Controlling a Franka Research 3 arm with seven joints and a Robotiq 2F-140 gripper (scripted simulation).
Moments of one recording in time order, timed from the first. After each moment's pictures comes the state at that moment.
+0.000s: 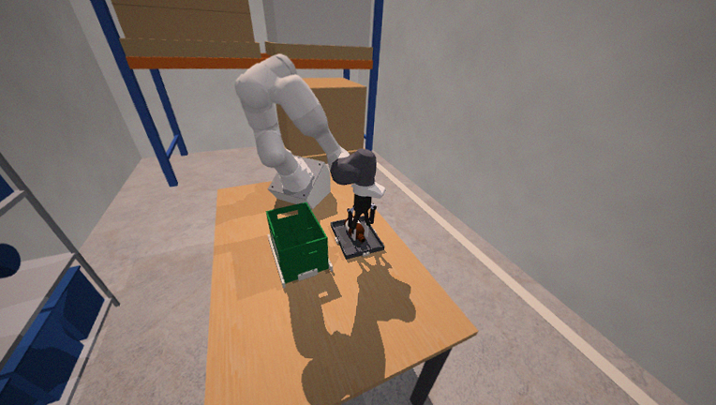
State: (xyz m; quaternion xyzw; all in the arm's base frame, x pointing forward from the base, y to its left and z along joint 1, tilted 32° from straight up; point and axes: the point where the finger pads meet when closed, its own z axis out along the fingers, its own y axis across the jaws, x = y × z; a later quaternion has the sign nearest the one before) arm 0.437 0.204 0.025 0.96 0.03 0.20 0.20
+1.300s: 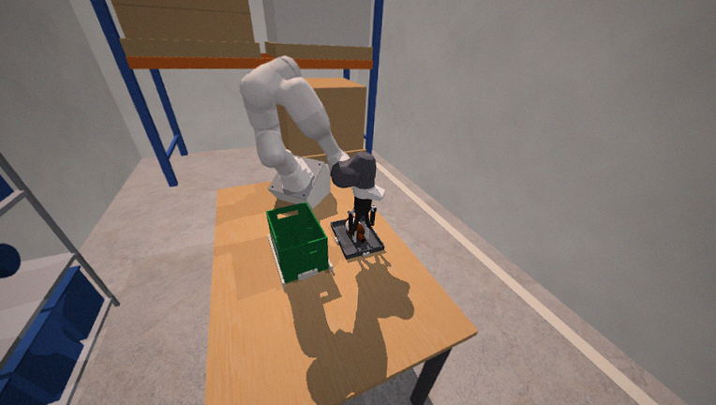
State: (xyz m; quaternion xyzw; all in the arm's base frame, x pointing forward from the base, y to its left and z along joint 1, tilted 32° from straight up) arm 0.443 0.202 0.014 0.96 0.03 0.20 0.19
